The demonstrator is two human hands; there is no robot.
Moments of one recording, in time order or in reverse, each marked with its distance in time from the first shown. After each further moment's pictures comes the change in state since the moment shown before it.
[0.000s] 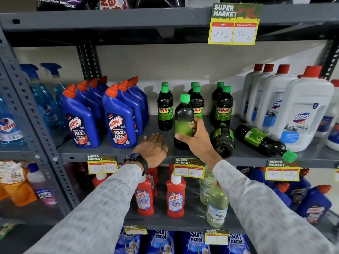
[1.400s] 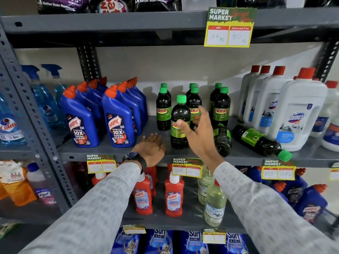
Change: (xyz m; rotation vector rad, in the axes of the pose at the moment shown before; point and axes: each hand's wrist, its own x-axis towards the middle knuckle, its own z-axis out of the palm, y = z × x) left_hand -0.008 0.007 -0.011 0.064 -0.060 0.013; right_hand -0.022 -0.038 -0.011 -0.118 0.158 -0.169
